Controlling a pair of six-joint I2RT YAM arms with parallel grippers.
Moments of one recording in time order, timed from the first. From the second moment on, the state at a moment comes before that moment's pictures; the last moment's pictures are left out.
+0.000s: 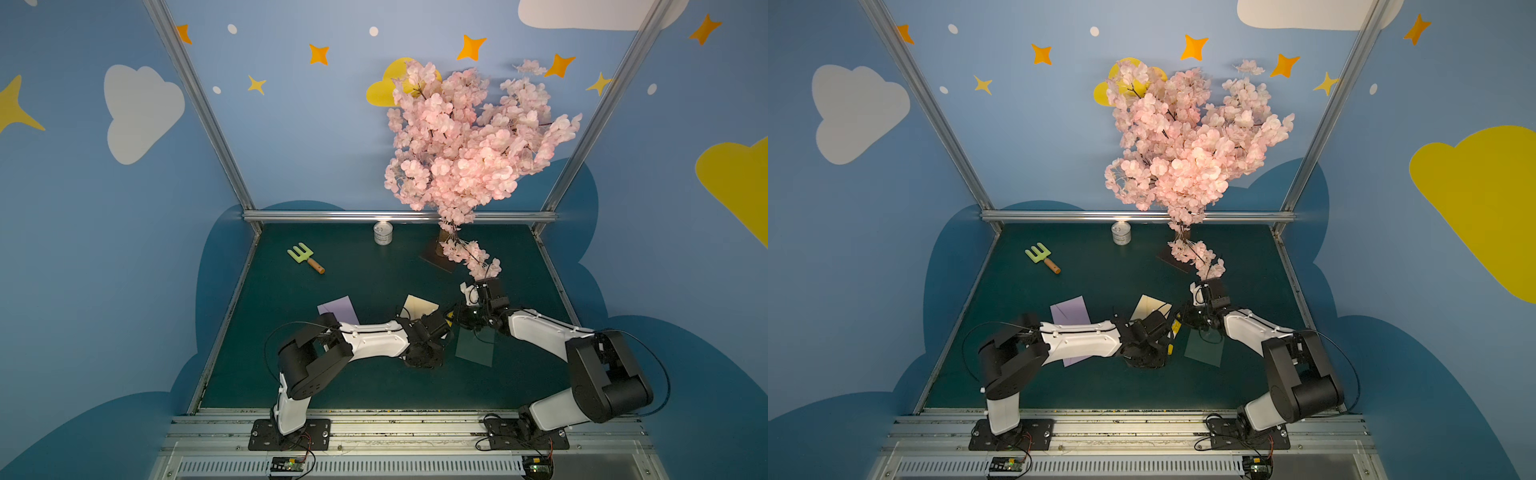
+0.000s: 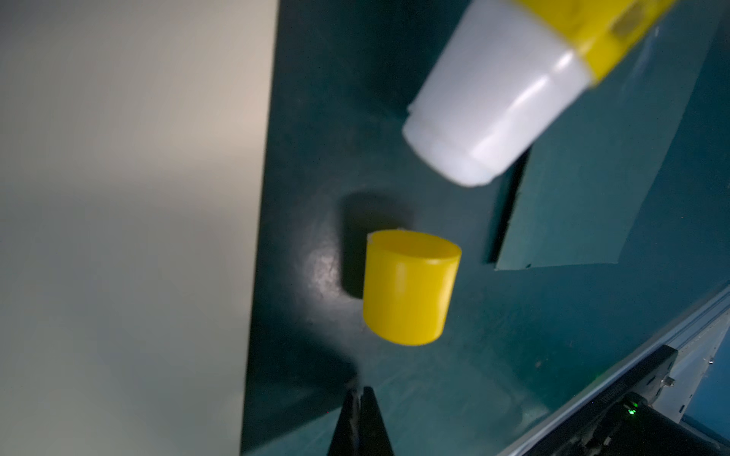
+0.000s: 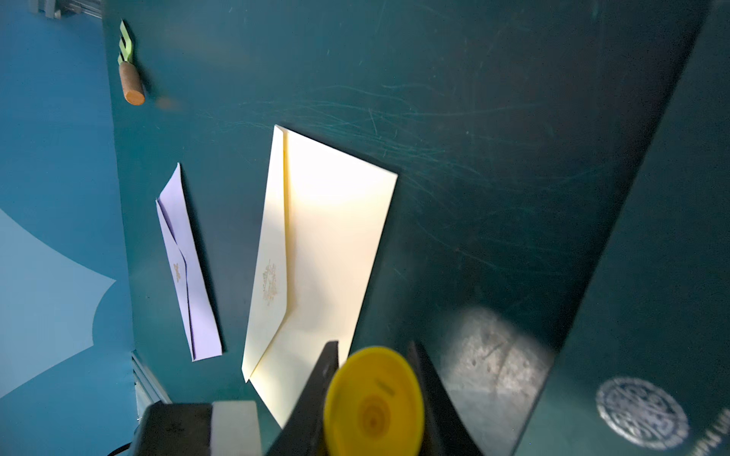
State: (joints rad) left arm -1.05 1.92 1.19 -0.44 0.18 -0.95; right arm 0.36 1.51 0.71 -0.13 -0.44 0.60
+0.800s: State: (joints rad) left arm -1.05 1.98 1.25 -0.43 0.21 -0.95; right arm 0.35 1.53 0.64 -0.08 -0.49 0.60
